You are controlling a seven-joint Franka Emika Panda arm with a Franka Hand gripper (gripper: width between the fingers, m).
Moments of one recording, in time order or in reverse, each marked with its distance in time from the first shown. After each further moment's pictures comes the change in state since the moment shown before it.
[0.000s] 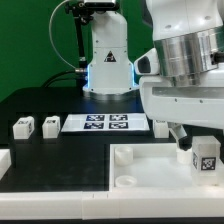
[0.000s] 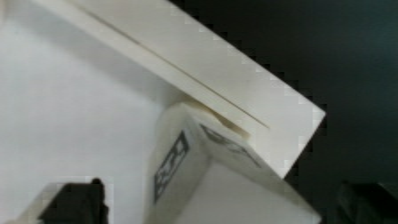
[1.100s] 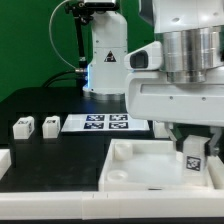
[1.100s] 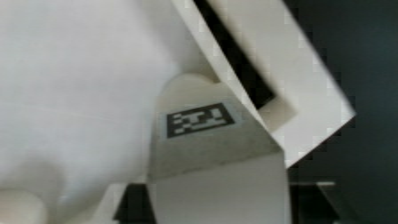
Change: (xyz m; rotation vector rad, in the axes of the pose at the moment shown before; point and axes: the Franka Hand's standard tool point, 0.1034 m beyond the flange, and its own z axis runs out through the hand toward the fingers) arm 0.020 0.013 -0.009 -0.111 0.045 -0.094
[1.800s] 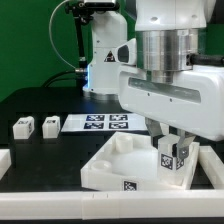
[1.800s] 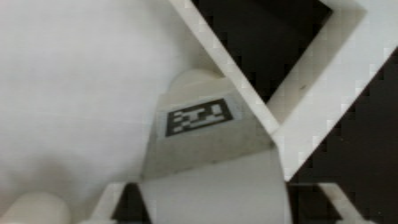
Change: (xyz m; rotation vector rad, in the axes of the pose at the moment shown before) arm 0.014 0.020 0.000 -0.035 0.044 0.250
